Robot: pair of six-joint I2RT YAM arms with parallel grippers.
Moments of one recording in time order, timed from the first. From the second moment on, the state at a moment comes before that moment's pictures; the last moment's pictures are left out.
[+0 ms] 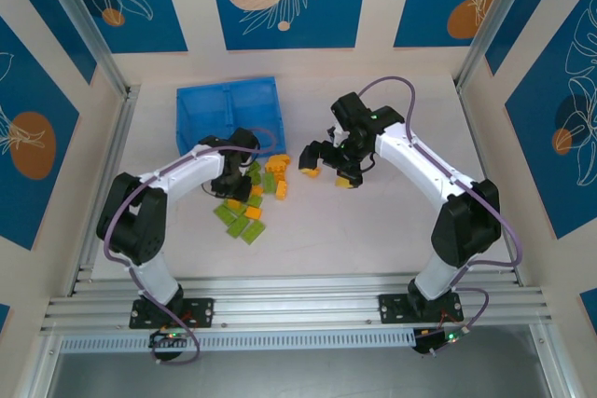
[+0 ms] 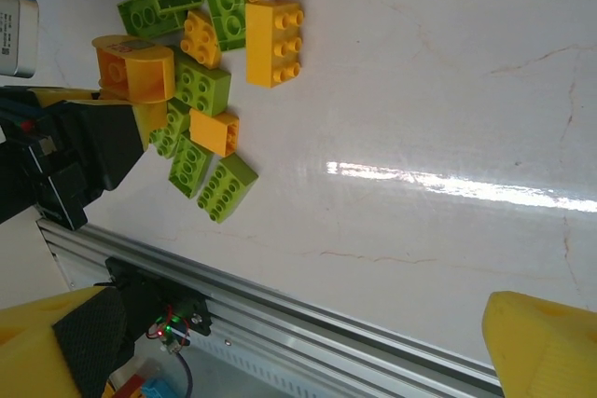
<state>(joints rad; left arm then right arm) -0.49 1.73 1.22 -0.96 -0.09 -0.31 0.50 1.66 1.50 -1.12 -0.44 0.67</state>
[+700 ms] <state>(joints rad) -0.24 1.76 1.81 -1.05 -0.14 -0.32 0.49 1.62 1.65 -1.10 -0.44 0.68</state>
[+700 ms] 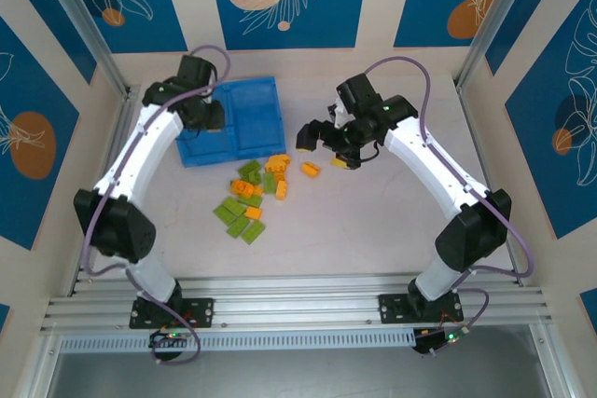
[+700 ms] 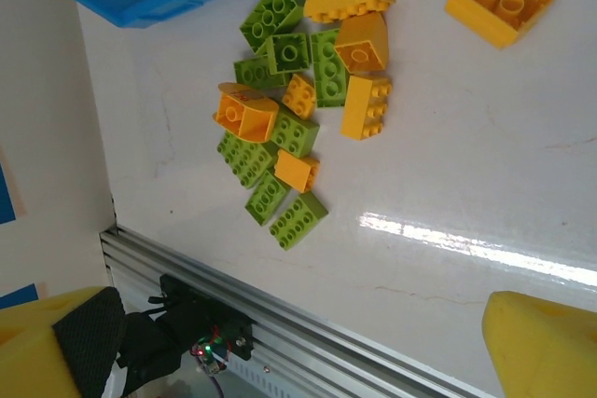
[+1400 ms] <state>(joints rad) -0.11 2.38 2.41 -1.07 -0.15 -0.39 0.48 1.55 1.67 -1.15 -0.39 0.71</state>
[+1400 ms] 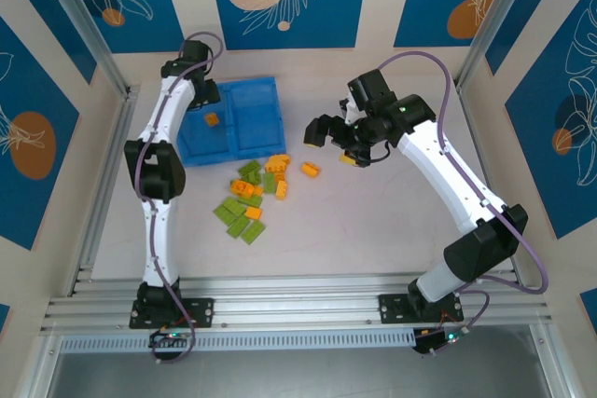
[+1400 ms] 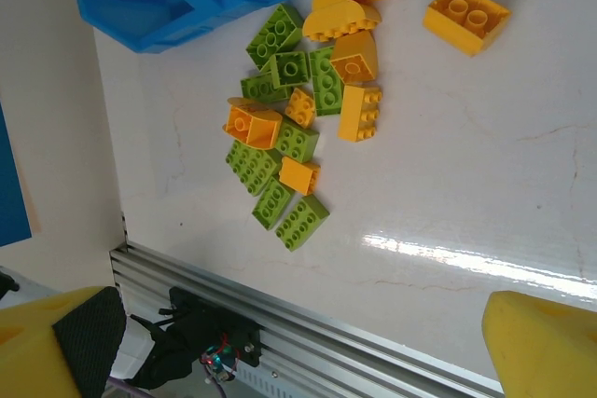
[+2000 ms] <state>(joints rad) -0.13 1.21 1.33 -1.01 0.06 -0.47 0.48 1.57 1.64 -1.07 -0.45 0.71</state>
